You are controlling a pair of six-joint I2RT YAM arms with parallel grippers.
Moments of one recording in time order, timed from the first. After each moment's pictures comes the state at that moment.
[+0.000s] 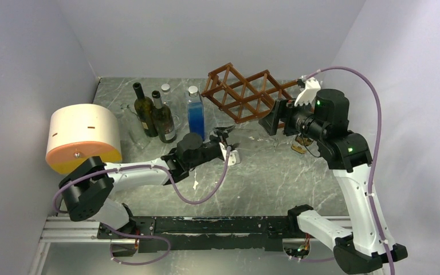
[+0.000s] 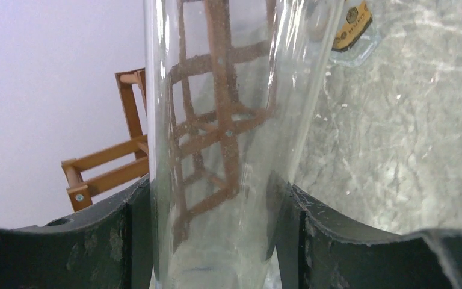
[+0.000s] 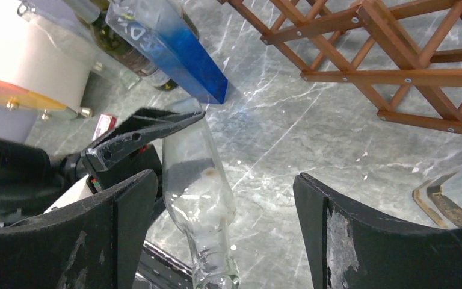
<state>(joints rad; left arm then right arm) -1.01 1.49 0.77 0.71 0.06 0.72 0.31 0.99 1.43 -0.87 -0.23 0.24</state>
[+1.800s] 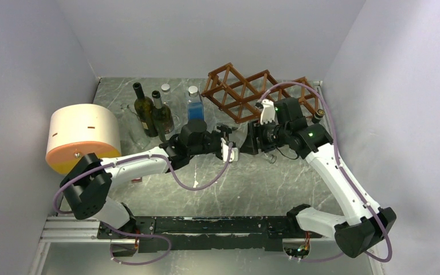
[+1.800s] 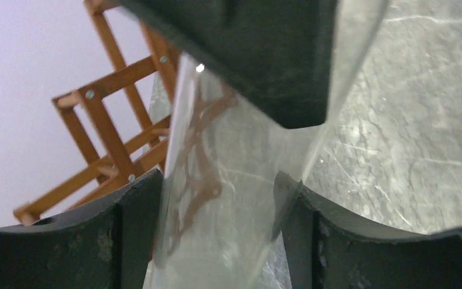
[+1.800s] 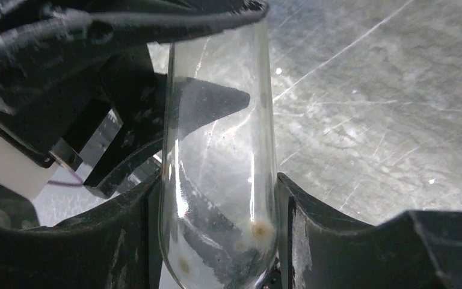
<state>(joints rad) -0.90 1.50 0.92 0.31 0.39 0.92 0.44 1.13 1.20 -0.91 -0.40 0.16</state>
